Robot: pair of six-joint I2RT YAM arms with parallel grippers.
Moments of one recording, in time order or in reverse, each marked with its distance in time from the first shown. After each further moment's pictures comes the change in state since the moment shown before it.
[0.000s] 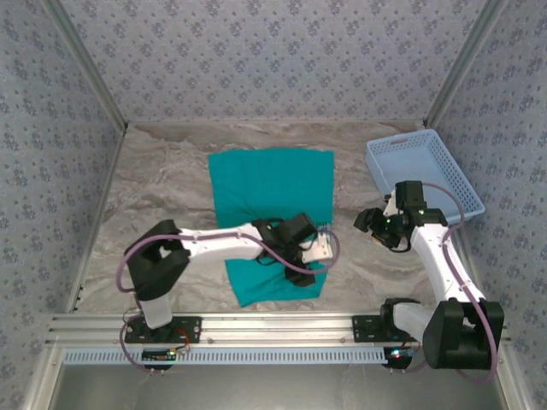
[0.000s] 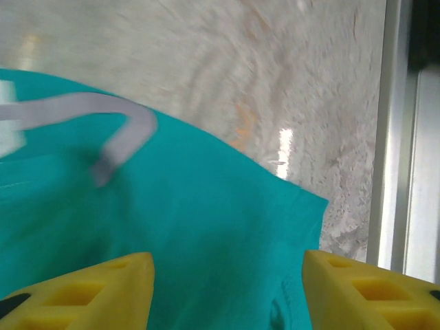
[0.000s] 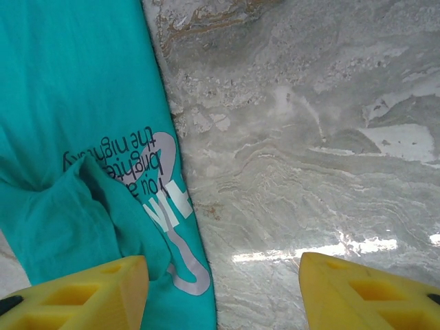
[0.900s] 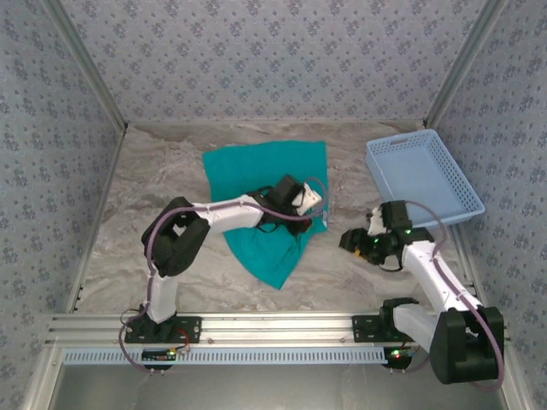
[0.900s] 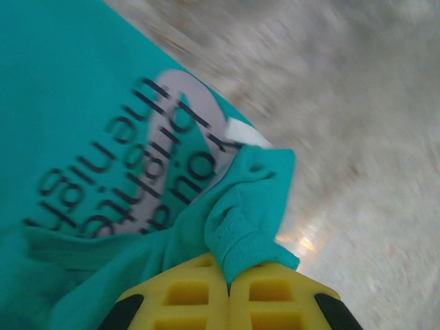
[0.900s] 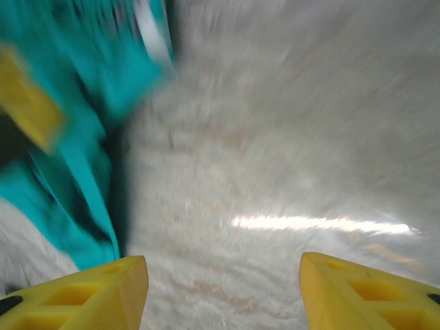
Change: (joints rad) left arm 0.313 0.164 0.142 0.237 0.023 -0.287; right arm 0.185 -0.076 -0.249 0.147 -0.133 0.008
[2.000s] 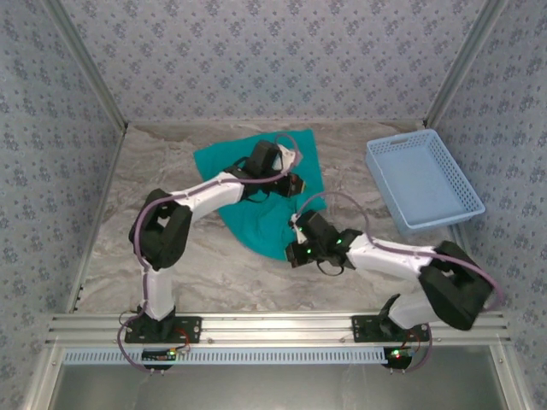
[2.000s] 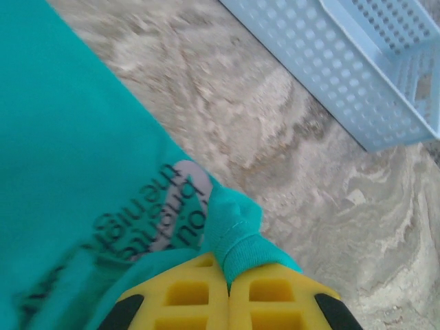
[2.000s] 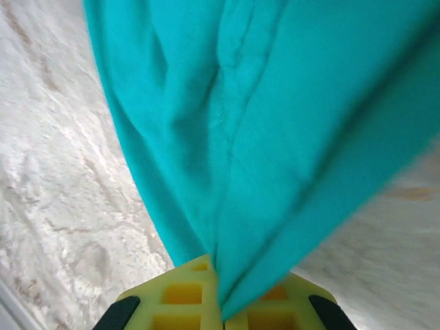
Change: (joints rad) left arm 0.195 -0.044 0.126 0.043 0.150 -0.254; right arm 0.667 0.312 0.164 0.412 0.334 0.024
